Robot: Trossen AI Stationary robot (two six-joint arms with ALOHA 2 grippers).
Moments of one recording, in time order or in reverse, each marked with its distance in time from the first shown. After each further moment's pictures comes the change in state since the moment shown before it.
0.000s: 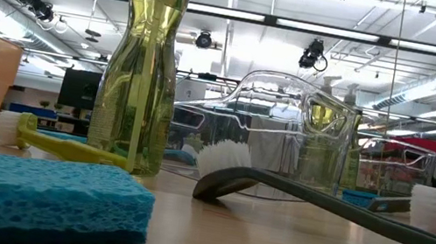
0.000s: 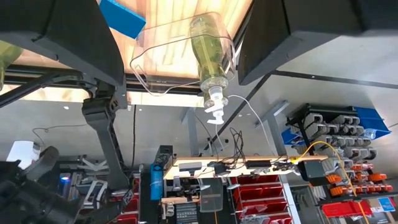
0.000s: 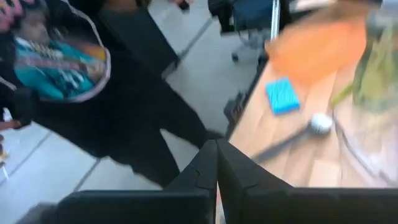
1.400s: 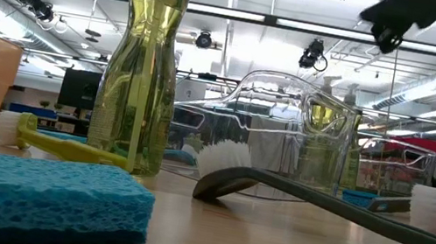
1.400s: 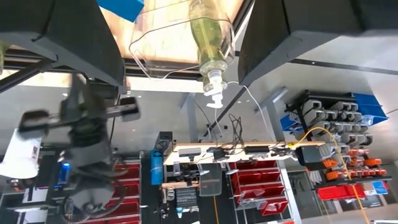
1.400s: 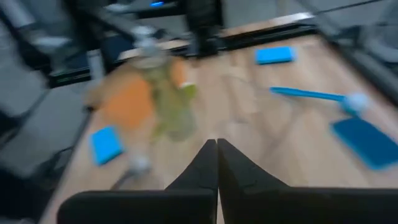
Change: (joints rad) left arm 0.000 0.000 0.000 0.063 0.001 0.001; right arm -0.548 0.005 -0.301 0.348 0.110 -0.206
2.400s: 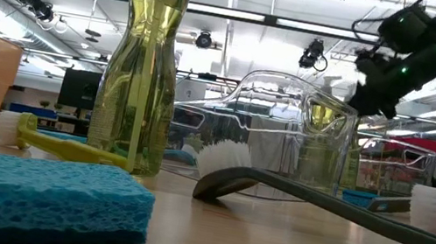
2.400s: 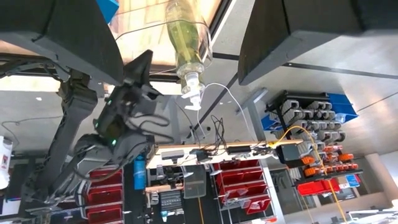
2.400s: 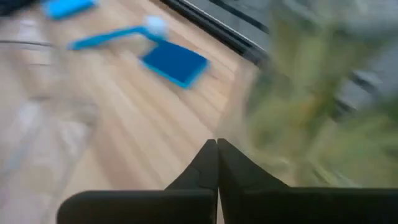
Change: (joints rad) left arm 0.025 0.000 0.000 0.001 -0.039 0.053; right arm -0.450 0.150 -0.223 0.158 0.212 -0.039
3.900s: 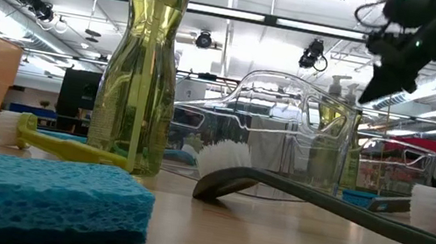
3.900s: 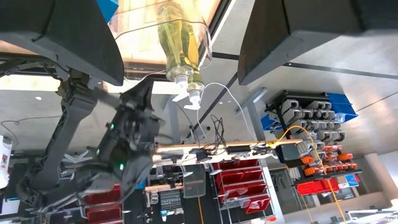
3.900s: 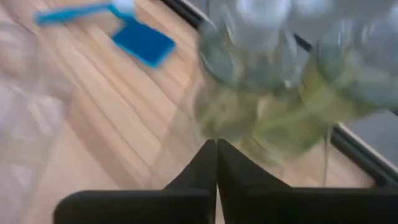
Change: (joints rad) left arm 0.006 0.000 0.000 0.003 0.000 -0.001; right arm -0.076 0.009 0.257 -0.449 0.108 -0.056
